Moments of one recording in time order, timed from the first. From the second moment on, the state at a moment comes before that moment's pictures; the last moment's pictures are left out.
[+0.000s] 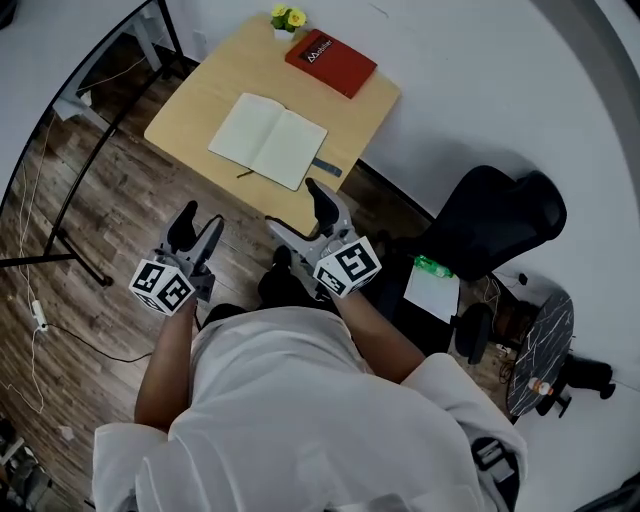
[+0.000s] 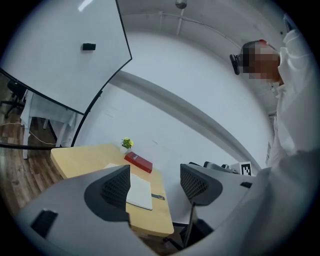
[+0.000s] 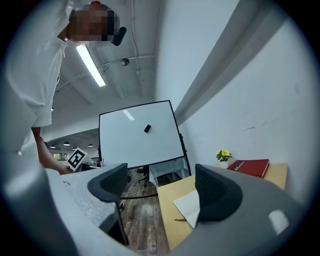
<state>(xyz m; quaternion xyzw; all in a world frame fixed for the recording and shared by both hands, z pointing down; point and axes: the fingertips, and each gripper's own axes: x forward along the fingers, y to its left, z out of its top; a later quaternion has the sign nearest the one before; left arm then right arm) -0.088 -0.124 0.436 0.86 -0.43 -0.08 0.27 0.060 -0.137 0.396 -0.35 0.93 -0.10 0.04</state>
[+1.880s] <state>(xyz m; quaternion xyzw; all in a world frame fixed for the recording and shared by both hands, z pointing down) -0.039 -0.263 0.621 0.56 -0.27 -0.25 0.75 0.092 -0.328 0.472 -0.43 0.88 -0.18 -0.01</state>
